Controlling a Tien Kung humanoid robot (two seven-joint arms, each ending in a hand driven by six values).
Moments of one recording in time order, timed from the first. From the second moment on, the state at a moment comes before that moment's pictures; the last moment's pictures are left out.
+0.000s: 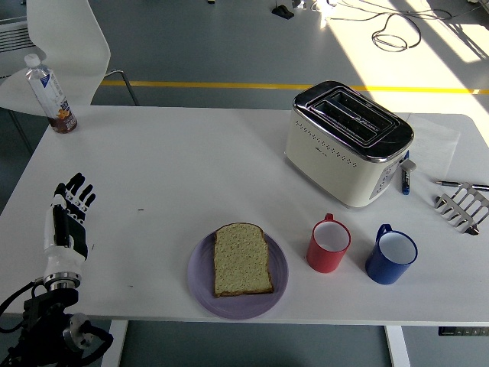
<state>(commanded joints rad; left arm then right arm) -0.05 0.00 -1.39 -1.13 0.86 0.21 -0.49 0.15 -0.21 1.65 1.47 -0.64 -0.12 0.16</state>
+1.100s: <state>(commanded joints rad) -0.03 0.00 -1.38 -1.13 0.85 0.21 -0.49 0.14 -0.19 1.70 1.32 -0.62 -0.13 0.13</state>
